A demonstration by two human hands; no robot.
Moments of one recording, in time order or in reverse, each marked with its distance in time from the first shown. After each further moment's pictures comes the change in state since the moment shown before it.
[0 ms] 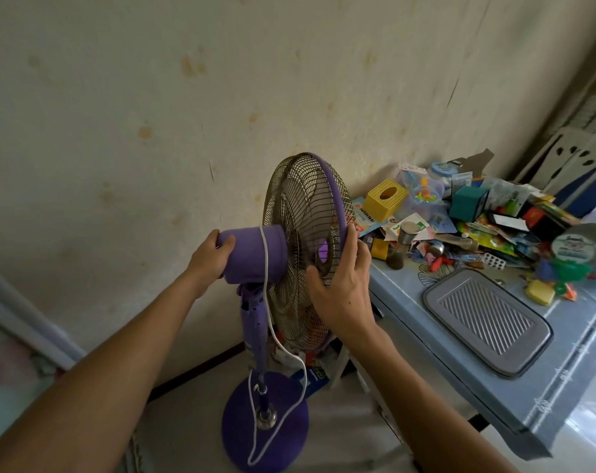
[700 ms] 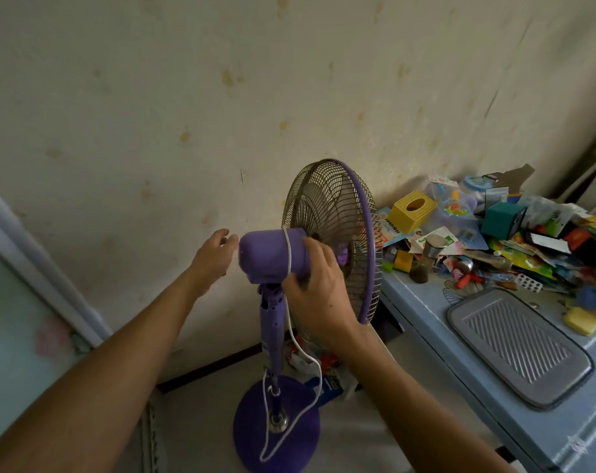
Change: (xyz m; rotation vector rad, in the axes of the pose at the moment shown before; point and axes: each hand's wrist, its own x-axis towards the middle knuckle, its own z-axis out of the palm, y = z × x) left_hand -0.012 -0.006 -0.028 0.028 0.120 -0.035; right_hand -0.004 -0.028 0.025 0.153 -0.165 -0.319
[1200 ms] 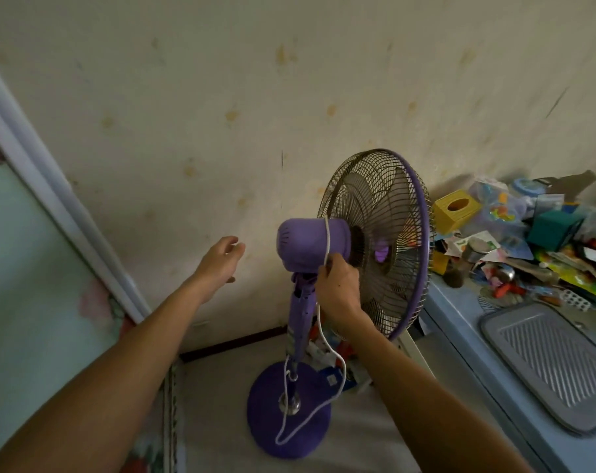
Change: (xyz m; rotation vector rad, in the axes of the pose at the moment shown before) left_hand -0.017 -0.066 -0.044 -0.032 0.032 -0.080; right_hand 0.028 0.042 0.074 -0.073 -0.063 0.389
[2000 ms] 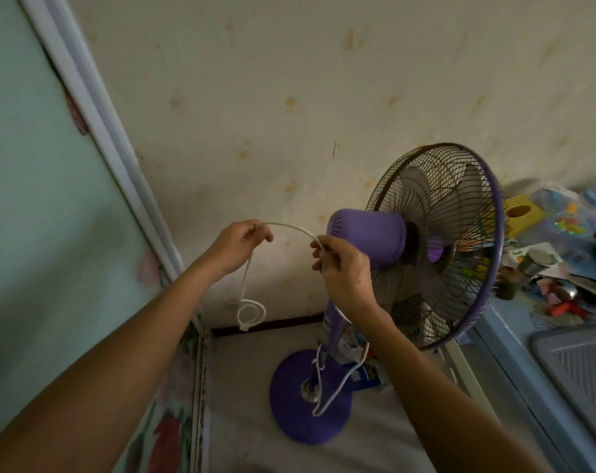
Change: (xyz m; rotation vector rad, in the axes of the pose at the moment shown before) left_hand -0.018 -0.019 -0.068 0.108 -0.053 0.327; right_hand -0.028 -0.049 0.037 0.290 -0.122 -0.477
